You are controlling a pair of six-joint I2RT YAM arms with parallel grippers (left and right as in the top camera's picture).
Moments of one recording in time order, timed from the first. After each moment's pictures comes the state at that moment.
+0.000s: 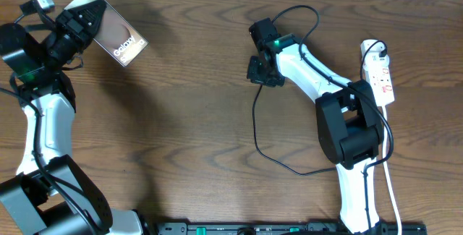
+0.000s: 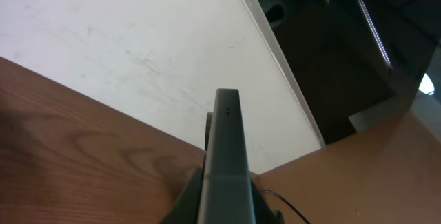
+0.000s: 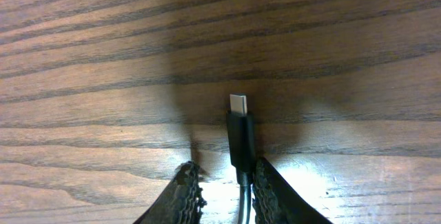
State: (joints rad) left arm 0.44 1.62 1.11 0.49 1.02 -0.98; right arm 0.44 2.25 1.71 -0.79 -0.05 0.65
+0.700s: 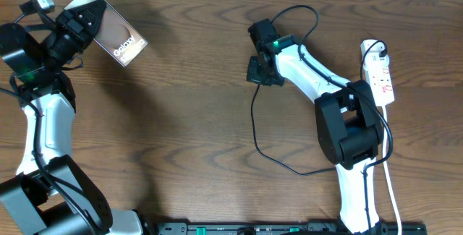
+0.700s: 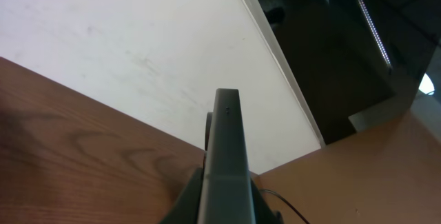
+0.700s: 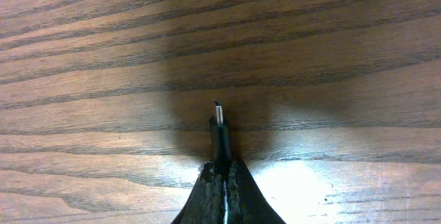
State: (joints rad) left arm 0.44 1.62 1.11 0.49 1.02 -0.98; right arm 0.44 2.25 1.71 -0.78 -0.03 0.65
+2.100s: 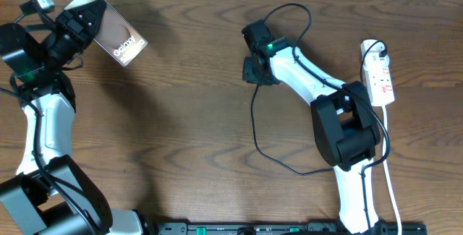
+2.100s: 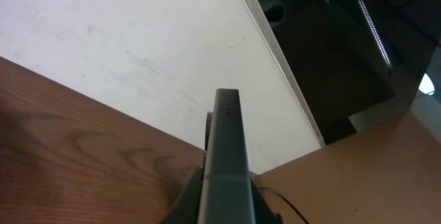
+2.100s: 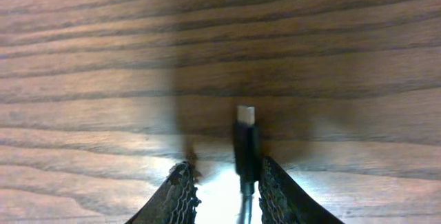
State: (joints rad) left arm 0.44 1.62 1.11 0.49 1.02 -0.98; right arm 0.48 2.26 1.70 -0.74 0.01 0.59
